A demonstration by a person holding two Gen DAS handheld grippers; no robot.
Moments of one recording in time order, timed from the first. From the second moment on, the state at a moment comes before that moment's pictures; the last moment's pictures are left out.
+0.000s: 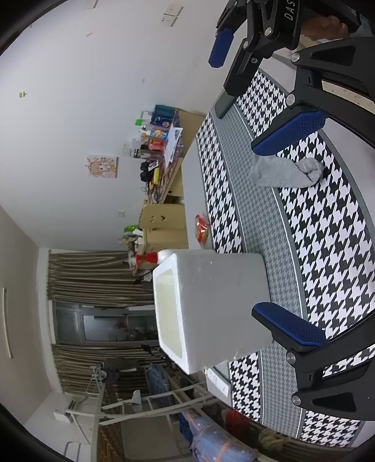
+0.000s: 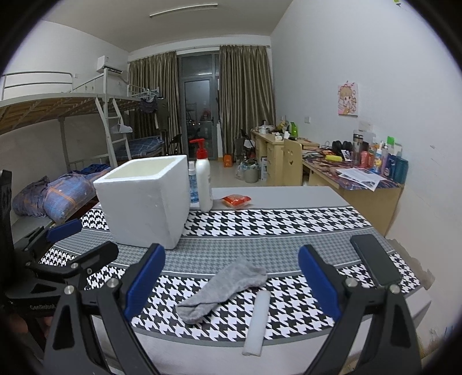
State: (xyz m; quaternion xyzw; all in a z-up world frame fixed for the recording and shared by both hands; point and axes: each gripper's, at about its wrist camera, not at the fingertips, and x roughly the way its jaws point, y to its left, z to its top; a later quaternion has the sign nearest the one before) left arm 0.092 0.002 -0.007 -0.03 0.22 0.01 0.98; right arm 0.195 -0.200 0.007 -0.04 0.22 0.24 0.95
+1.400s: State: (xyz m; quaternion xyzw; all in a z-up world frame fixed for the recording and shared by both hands) left arm 0.149 -0.032 -0.059 -0.01 0.31 -0.05 0.95; right arm 0.223 -0.238 -0.048 -0.03 0.29 0.19 0.94
